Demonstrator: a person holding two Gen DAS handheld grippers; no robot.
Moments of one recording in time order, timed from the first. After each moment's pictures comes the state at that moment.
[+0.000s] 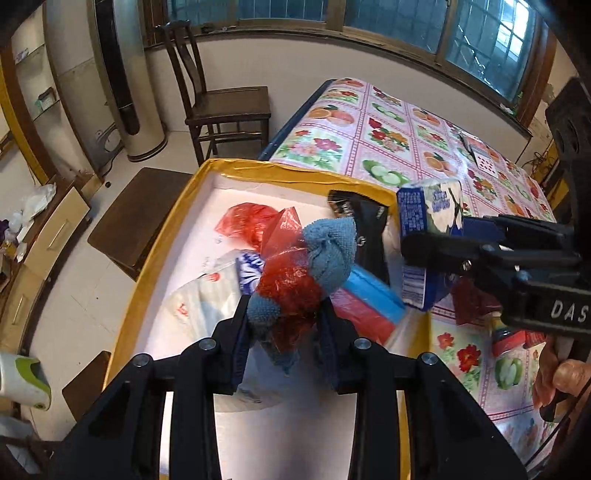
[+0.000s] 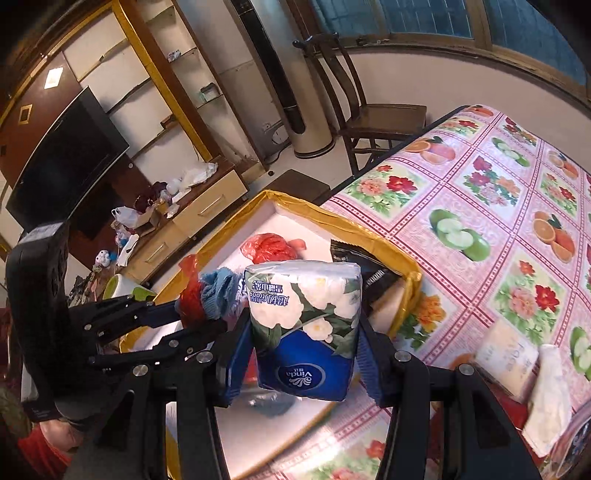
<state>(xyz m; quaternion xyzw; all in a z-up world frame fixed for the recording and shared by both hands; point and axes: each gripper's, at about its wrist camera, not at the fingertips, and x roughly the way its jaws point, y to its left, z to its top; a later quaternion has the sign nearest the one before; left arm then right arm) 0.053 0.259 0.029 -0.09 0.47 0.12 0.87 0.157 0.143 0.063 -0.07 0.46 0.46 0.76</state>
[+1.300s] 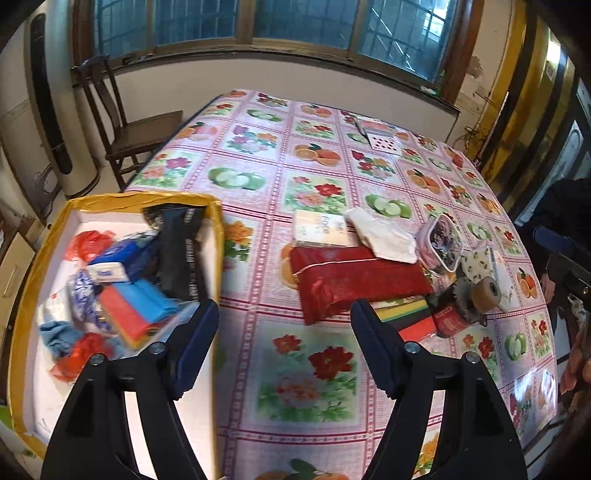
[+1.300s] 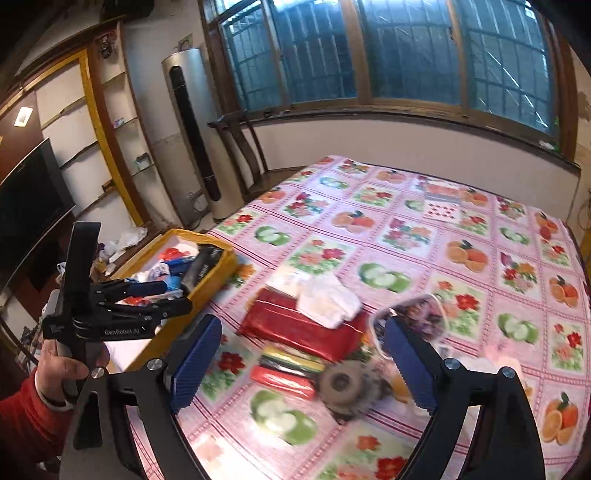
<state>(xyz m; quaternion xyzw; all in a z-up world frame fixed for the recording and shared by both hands) 0.076 0.105 0.044 -0.07 0.44 -0.02 0.89 0.101 -0.157 0.116 -0.02 0.36 0.31 0.88</state>
